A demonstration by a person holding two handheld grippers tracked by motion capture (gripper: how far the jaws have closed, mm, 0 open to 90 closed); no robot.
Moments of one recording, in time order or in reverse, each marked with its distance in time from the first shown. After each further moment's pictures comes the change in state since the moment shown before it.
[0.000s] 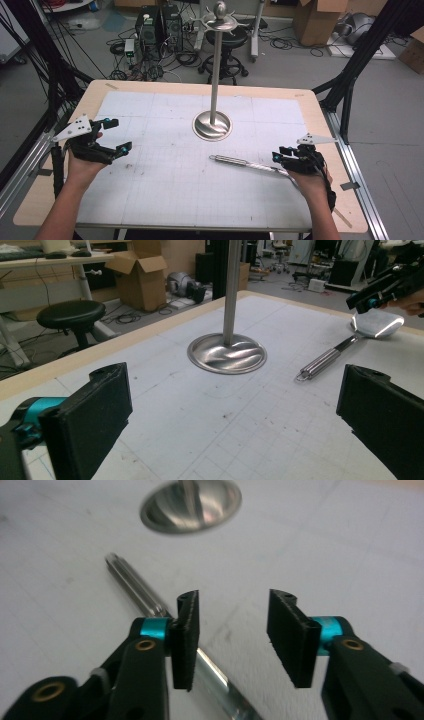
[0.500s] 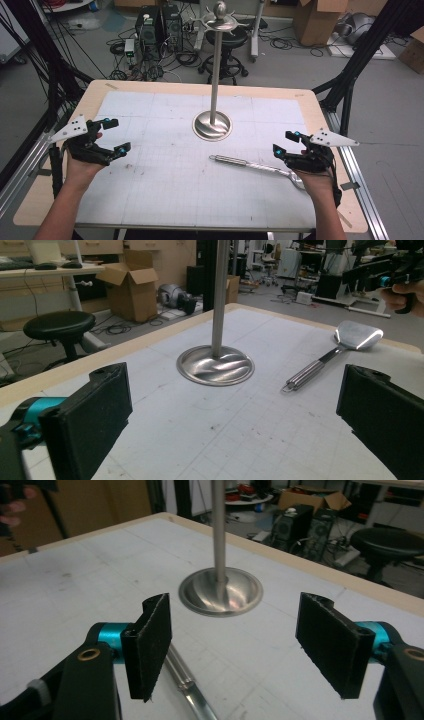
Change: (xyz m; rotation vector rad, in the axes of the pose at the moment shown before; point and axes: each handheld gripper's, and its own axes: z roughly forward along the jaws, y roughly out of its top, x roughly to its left) left arm -0.005 0.003 -0.002 -0.042 -0.044 -0.012; right arm 0.016 0.024 -0.030 -0.253 0.083 -0.140
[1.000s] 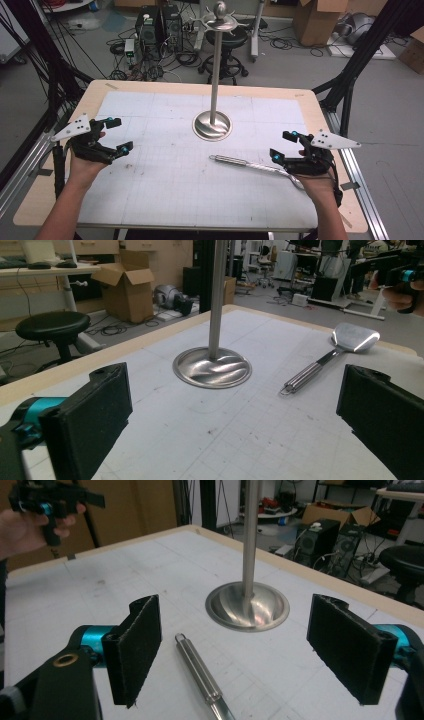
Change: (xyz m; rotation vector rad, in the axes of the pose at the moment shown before) left arm 0.004 -0.001 0.006 -0.007 -0.010 -0.011; right arm 0.009 0.005 -0.001 -0.034 0.086 -0.023
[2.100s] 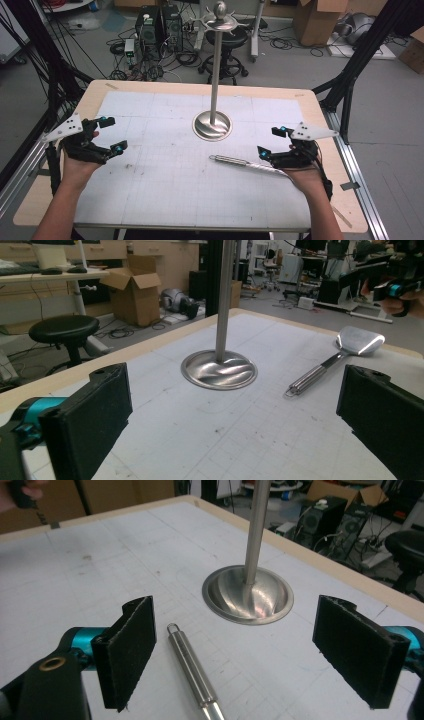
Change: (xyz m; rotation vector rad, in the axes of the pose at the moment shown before) left arm 0.002 0.004 -0.014 -0.012 0.030 0.008; right arm 0.003 0.013 0.040 0.118 -0.005 -0.055
